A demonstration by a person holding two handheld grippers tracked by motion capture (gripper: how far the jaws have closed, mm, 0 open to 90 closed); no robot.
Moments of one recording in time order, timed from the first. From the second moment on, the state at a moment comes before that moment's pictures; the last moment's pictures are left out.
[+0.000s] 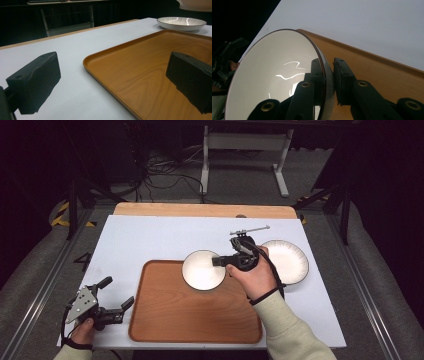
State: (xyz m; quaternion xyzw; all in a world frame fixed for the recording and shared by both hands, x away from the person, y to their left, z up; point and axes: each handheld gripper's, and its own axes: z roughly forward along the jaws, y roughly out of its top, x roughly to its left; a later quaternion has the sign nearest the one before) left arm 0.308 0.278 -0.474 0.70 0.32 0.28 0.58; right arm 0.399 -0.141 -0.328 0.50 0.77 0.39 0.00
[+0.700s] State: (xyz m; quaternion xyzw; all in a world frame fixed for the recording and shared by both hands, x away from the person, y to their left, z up) left arm 0.308 0.278 -0.474 0.70 0.32 0.28 0.58; right arm 0.402 -0.126 -0.380 0.50 0.78 0.38 -0.02
